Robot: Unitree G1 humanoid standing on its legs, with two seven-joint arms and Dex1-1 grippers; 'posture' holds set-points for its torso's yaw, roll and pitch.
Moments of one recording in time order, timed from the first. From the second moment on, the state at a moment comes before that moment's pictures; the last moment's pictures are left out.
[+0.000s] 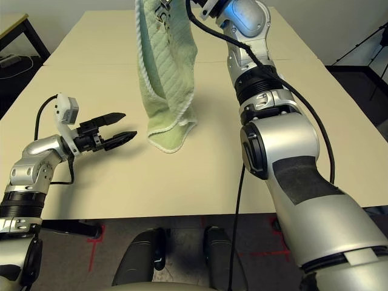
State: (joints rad) left arm -0.47 0.59 0.10 0.27 -0.43 0.24 -1.09; right arm -1.54 -0.17 -0.17 1.07 0.19 -0.57 0.59
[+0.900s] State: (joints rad) left arm -0.62 0.48 0.10 0.24 -0.44 0.36 -0.91; right arm -1.39 -0.10 -0.17 0.85 0.31 -0.25 0.76
